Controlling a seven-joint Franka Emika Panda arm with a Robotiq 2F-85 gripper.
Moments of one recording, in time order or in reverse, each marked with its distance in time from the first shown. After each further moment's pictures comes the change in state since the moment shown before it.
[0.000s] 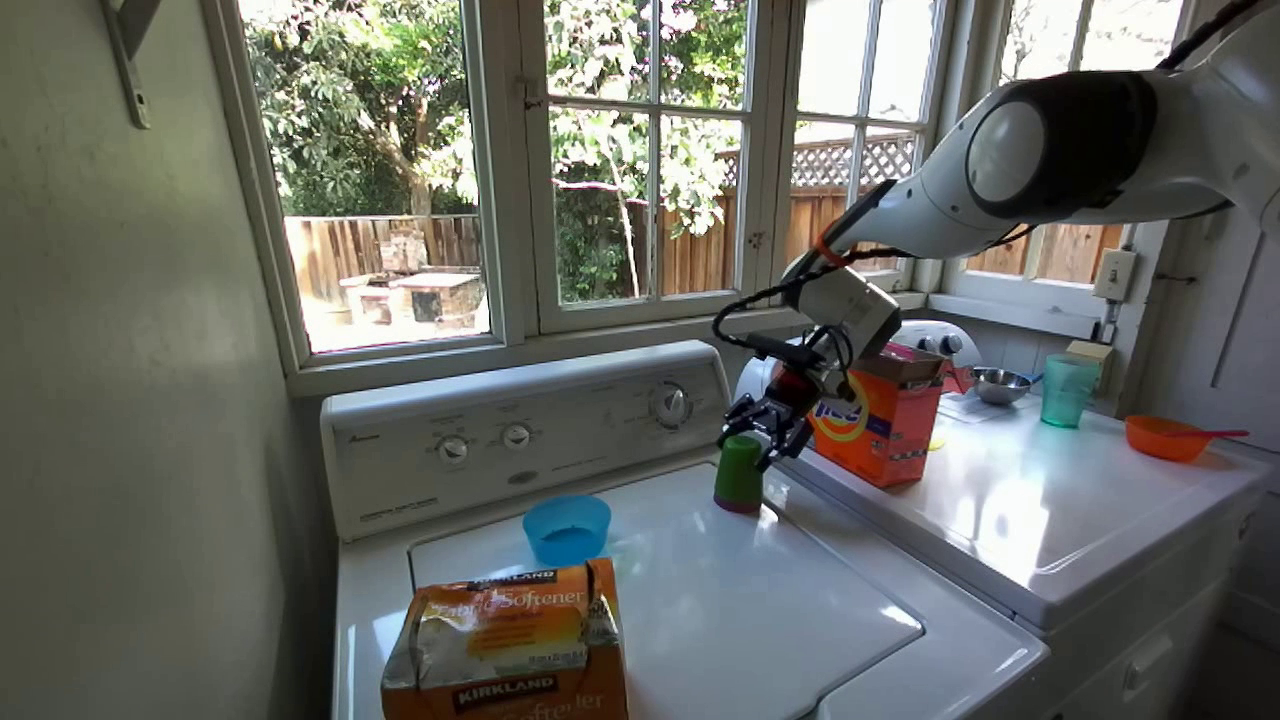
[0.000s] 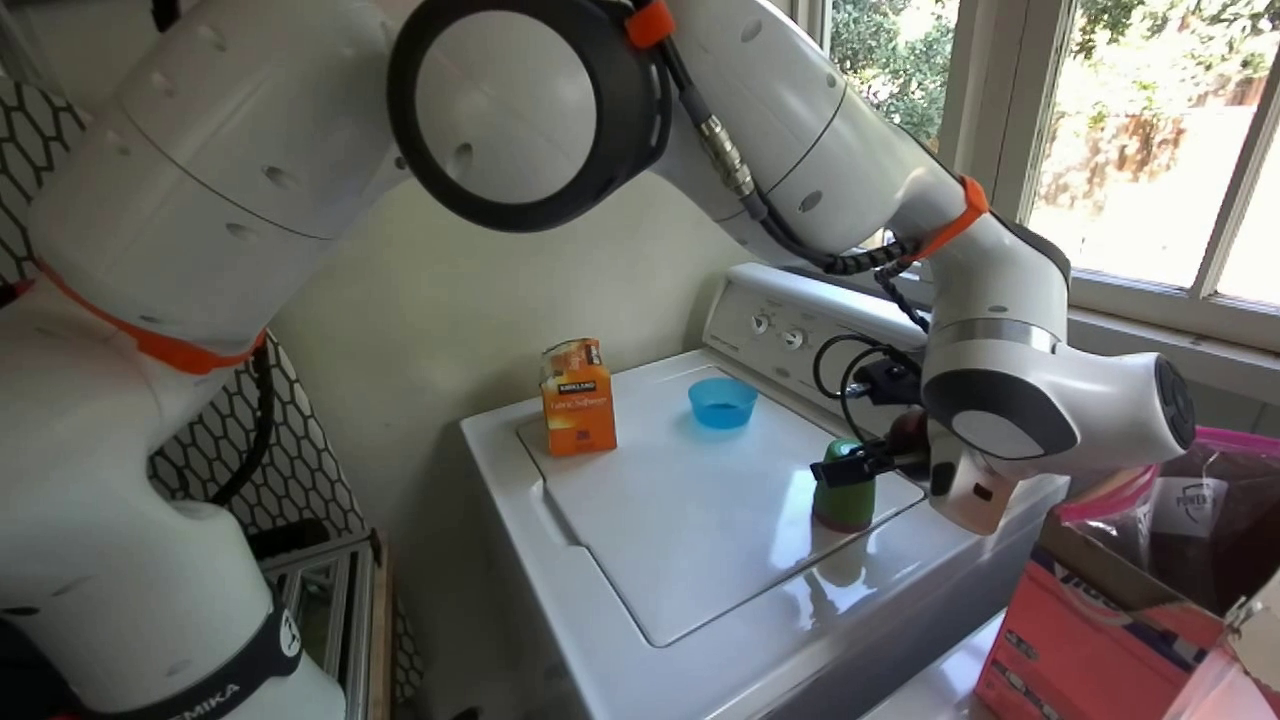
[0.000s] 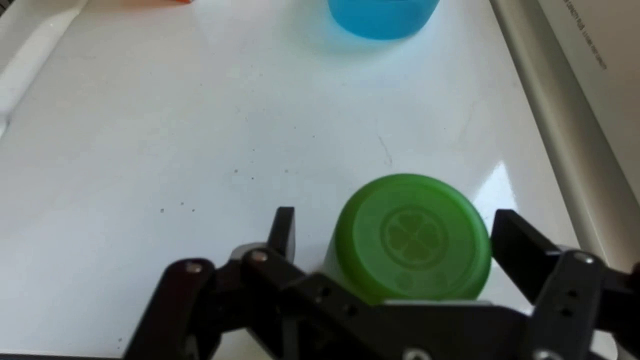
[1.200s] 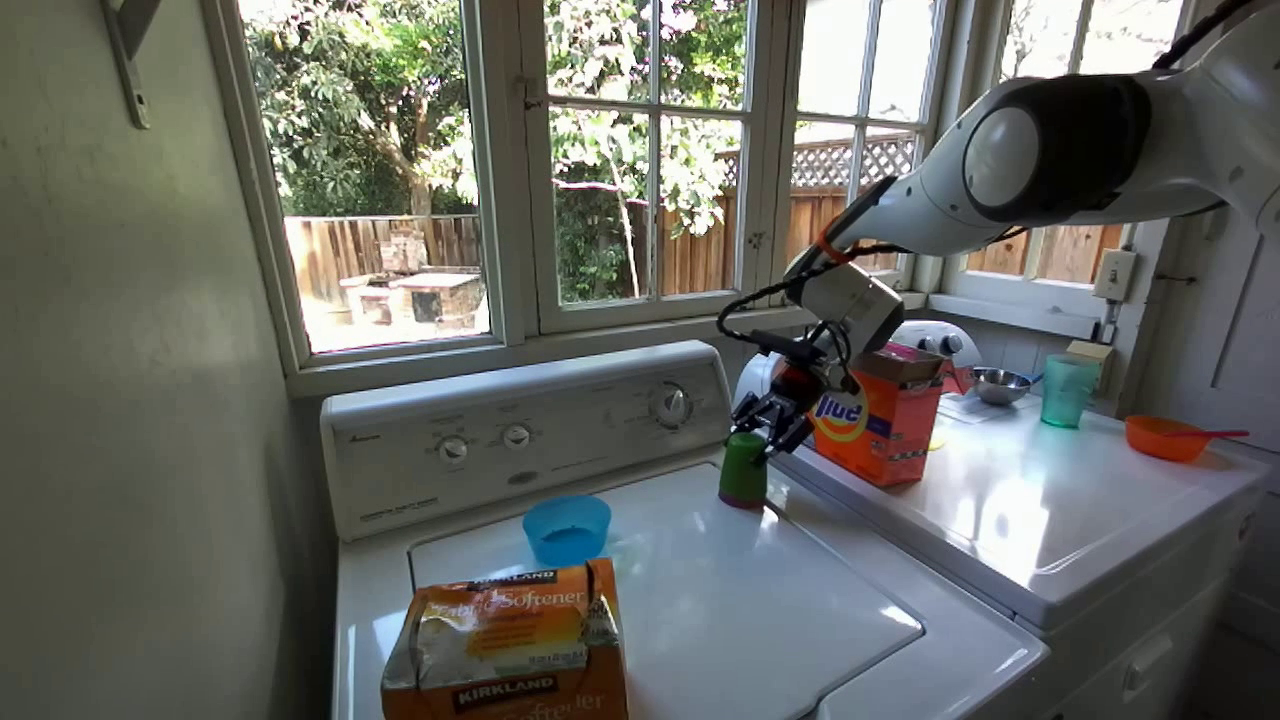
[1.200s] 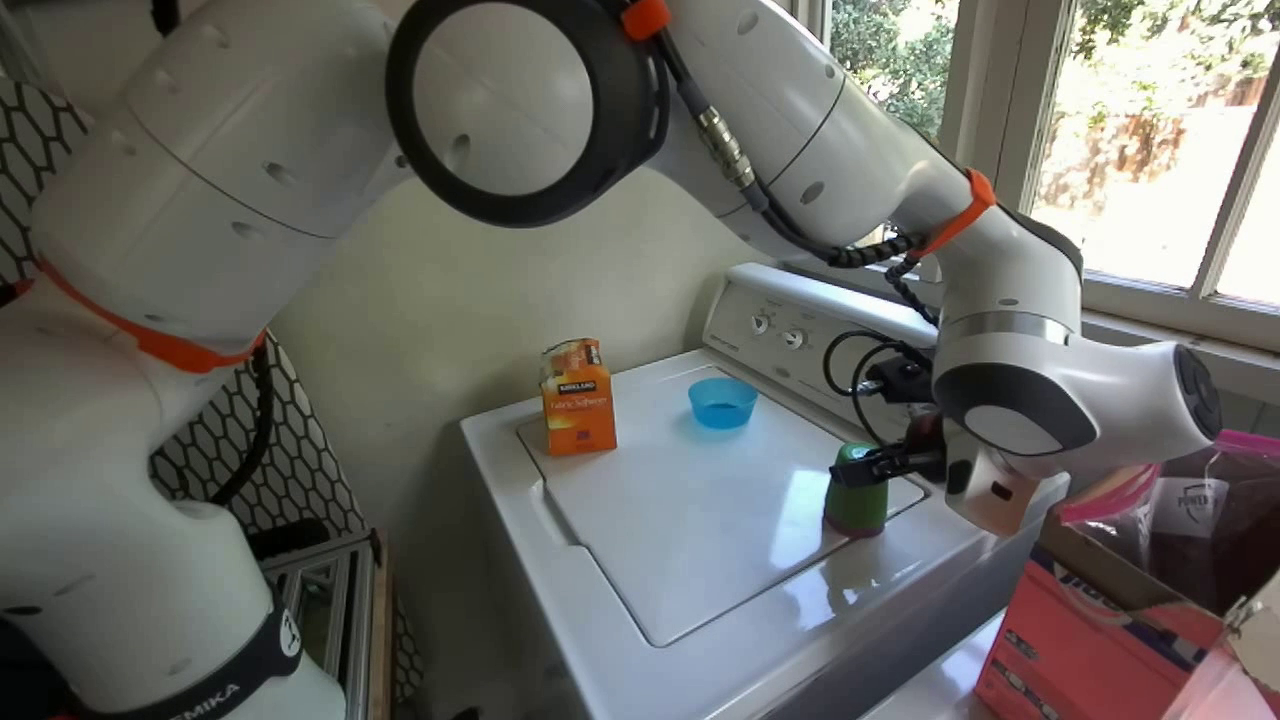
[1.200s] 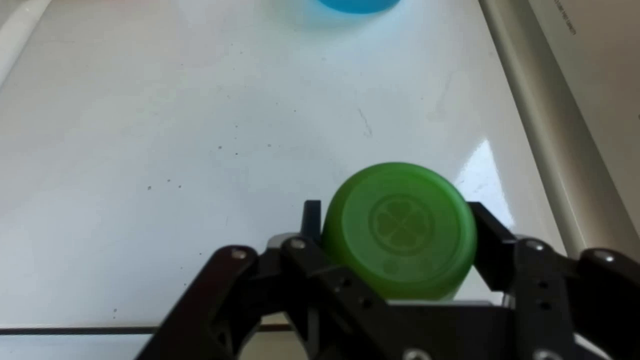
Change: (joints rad) arm 0.020 -0.001 -0.042 0.018 0.006 0.027 0.031
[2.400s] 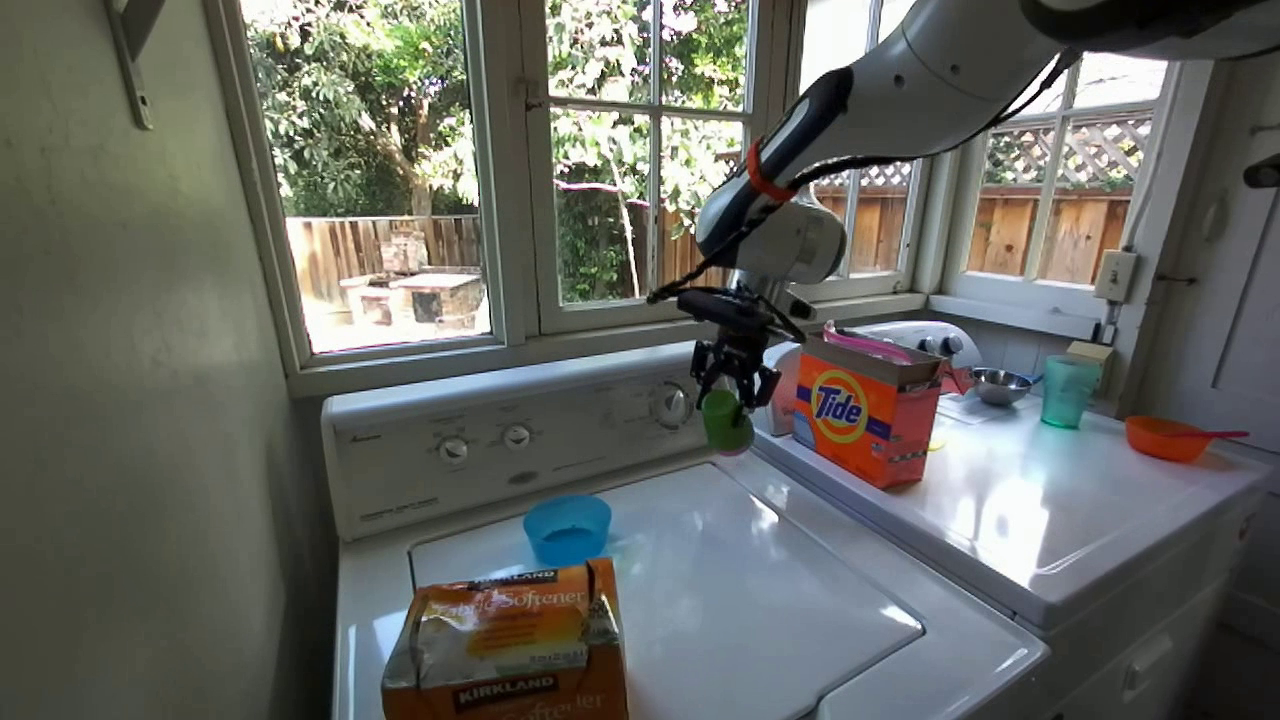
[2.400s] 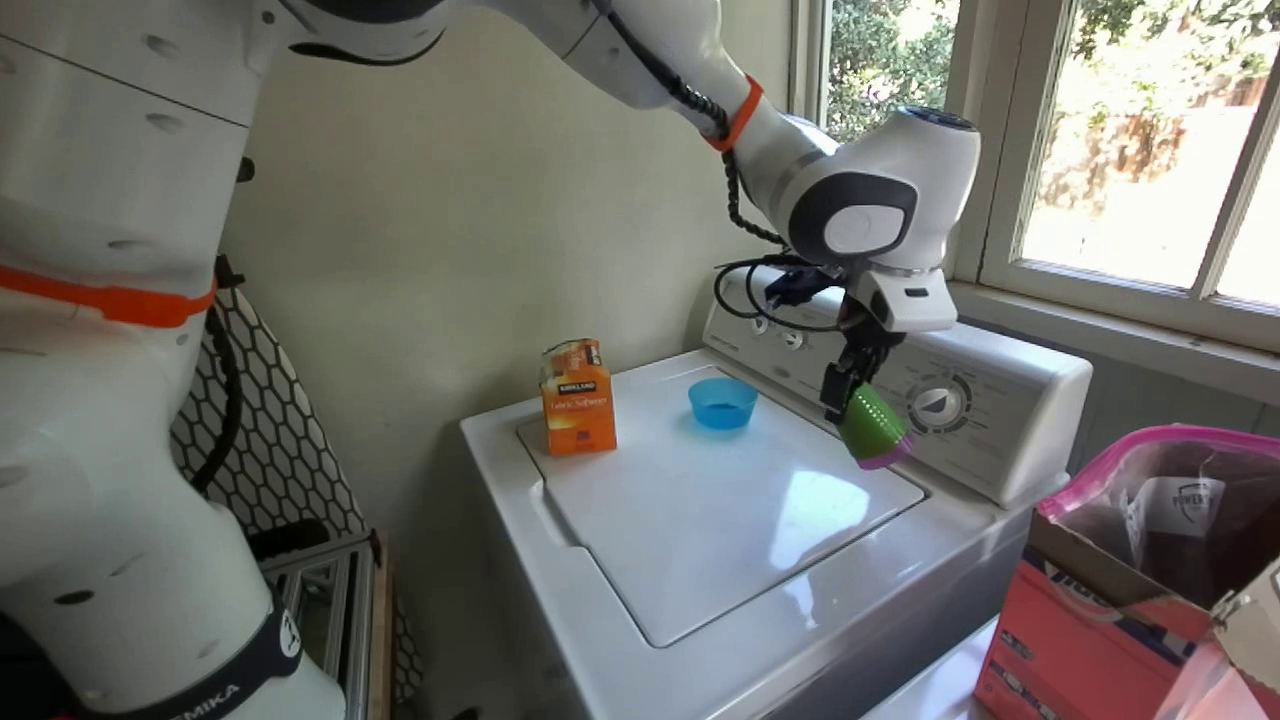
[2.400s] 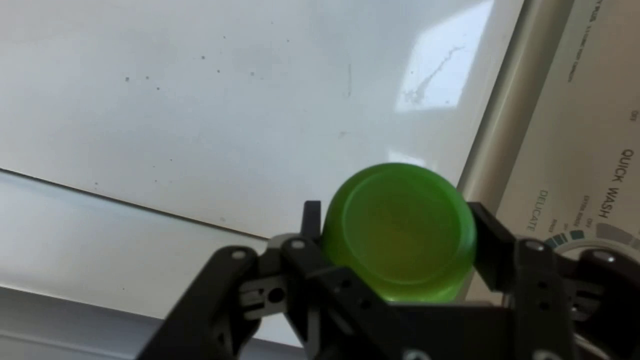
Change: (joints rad) arm 0.312 -0.380 -0.045 -0.351 -0.474 0.517 0.088
